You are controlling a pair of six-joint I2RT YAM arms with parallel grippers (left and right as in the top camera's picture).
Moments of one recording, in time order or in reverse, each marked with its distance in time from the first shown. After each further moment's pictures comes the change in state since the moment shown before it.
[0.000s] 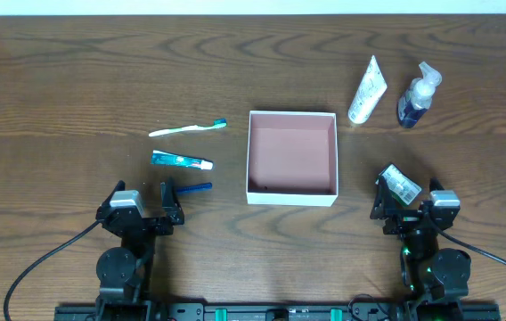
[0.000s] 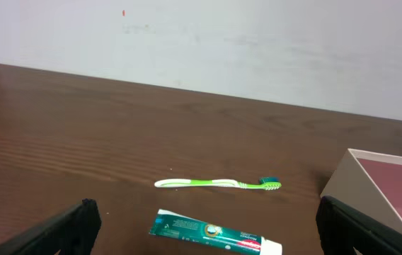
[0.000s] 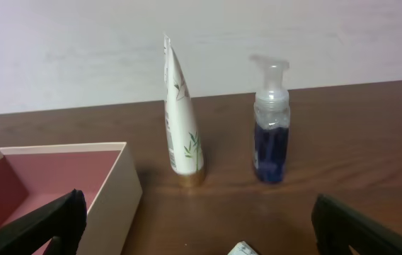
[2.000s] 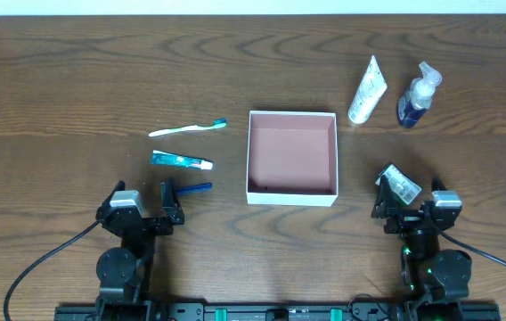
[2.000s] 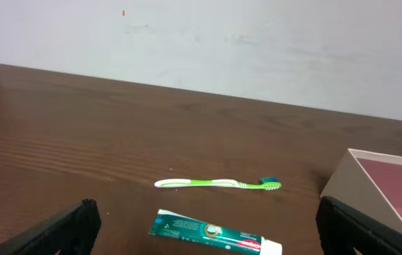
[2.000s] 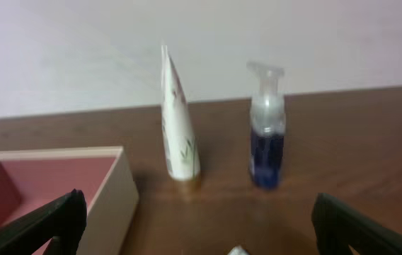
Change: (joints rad) left arm 0.000 0.000 0.000 0.000 0.000 0.000; right arm 0.000 0.000 -0.002 0.037 0.011 -0.007
